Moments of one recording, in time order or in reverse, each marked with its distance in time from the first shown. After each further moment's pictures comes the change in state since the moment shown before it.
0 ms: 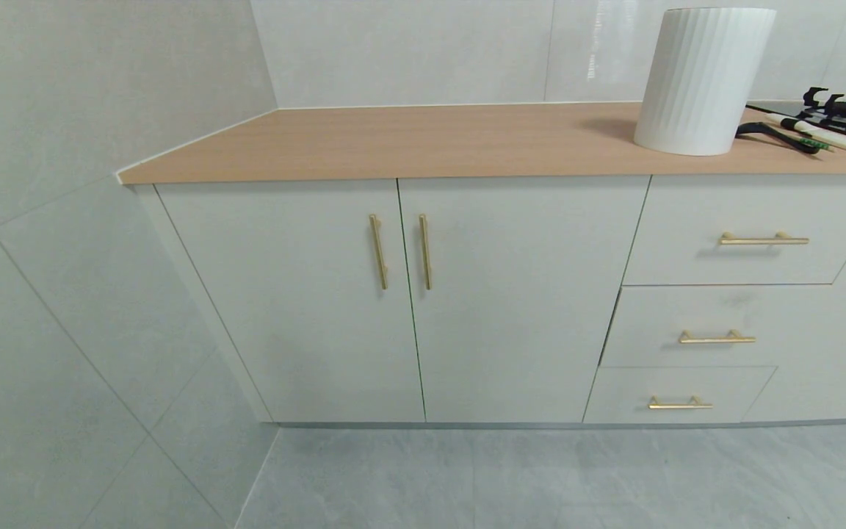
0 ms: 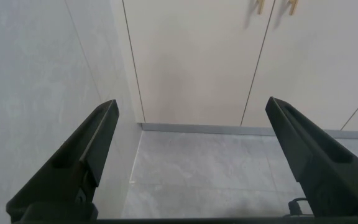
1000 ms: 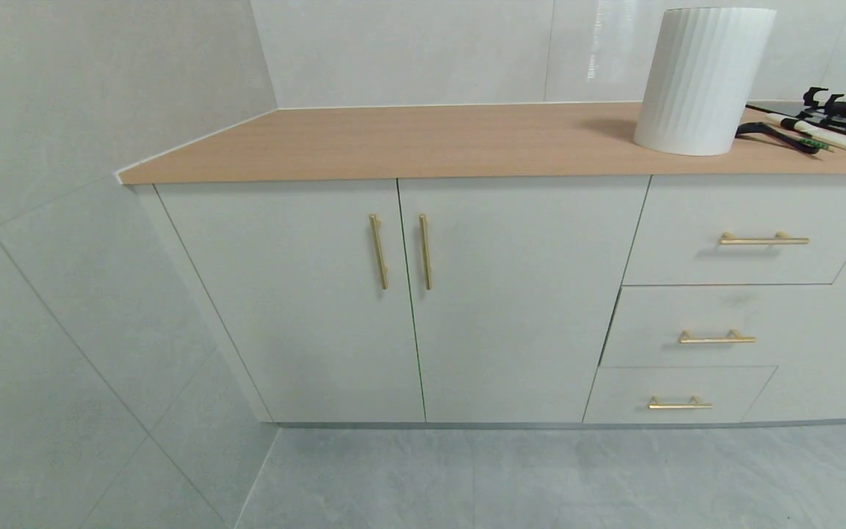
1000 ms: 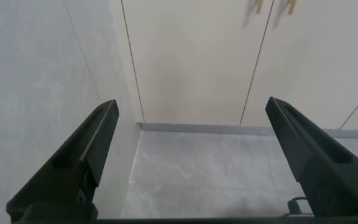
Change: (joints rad) left arm -0.001 0.004 0.000 0.000 -0.001 0.001; right arm 0.000 -0.001 0.000 -0.004 -0.177 -0.037
